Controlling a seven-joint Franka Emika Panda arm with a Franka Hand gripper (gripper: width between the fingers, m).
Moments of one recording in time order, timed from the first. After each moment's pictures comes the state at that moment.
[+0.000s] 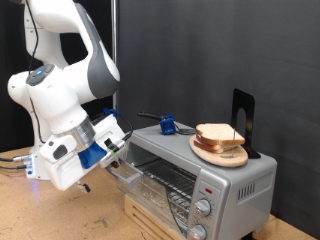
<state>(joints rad) 0.08 -0.03 -0.28 -2.48 0.64 2.40 0.06</state>
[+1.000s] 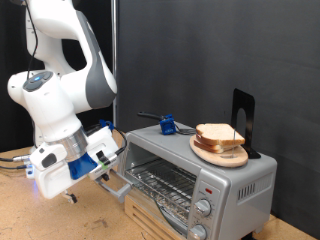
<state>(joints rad) 0.06 0.02 -0.31 -2.47 0.59 2.46 0.10</state>
